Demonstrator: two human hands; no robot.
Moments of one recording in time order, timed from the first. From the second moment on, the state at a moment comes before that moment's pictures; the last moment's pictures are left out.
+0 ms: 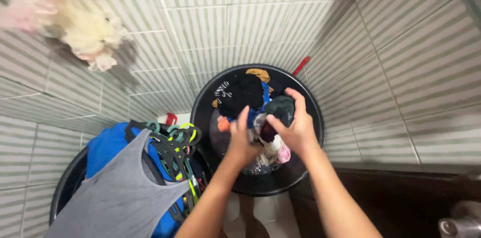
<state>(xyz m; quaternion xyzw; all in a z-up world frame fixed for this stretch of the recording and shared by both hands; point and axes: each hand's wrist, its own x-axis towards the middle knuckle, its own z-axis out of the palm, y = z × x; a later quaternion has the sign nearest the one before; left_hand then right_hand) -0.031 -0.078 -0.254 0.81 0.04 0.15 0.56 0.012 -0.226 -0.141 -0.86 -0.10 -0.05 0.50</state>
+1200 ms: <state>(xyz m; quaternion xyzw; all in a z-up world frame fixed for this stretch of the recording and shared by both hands) 0.024 -0.065 -0.110 0.52 0.06 0.21 0.83 0.032 -0.190 -0.120 -0.54 -0.18 -0.04 0.82</state>
